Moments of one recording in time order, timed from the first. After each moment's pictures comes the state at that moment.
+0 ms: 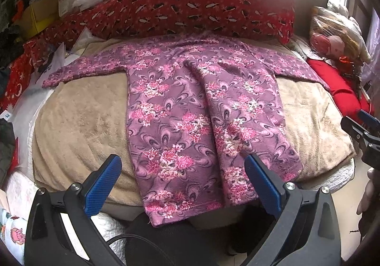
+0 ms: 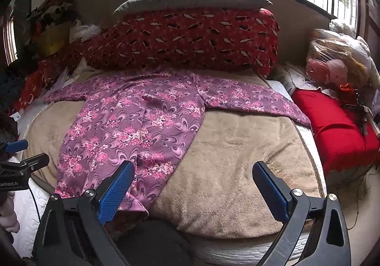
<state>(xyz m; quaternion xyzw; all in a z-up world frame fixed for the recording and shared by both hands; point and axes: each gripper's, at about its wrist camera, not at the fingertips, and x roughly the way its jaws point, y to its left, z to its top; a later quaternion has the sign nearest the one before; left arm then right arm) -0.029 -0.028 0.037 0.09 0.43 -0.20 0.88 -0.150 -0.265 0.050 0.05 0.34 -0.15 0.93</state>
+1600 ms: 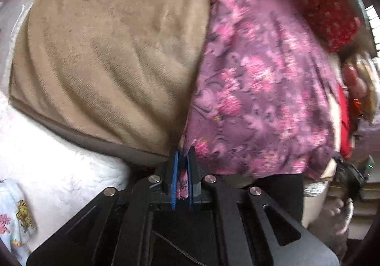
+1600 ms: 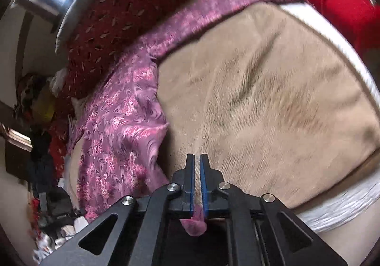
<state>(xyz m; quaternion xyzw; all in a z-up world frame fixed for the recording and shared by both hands) 0.037 0.077 -0.038 -0.07 0.65 -0.15 0.74 -0.170 -0.387 -0.046 0.40 0.42 -0.09 0.81</state>
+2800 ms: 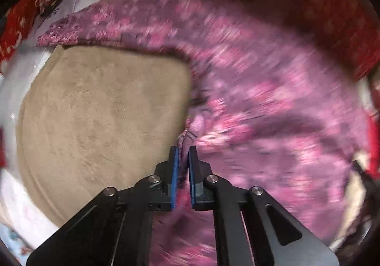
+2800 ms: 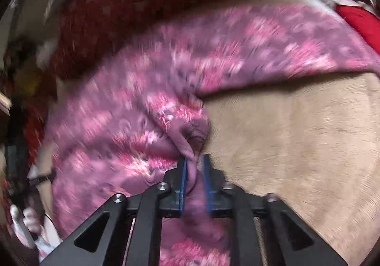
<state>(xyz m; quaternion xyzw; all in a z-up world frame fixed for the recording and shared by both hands) 0.205 -0.023 -0.016 -0.01 0.57 -0.09 0.82 -0.003 -0.396 -0.048 0.30 0.43 -0.09 0.85</state>
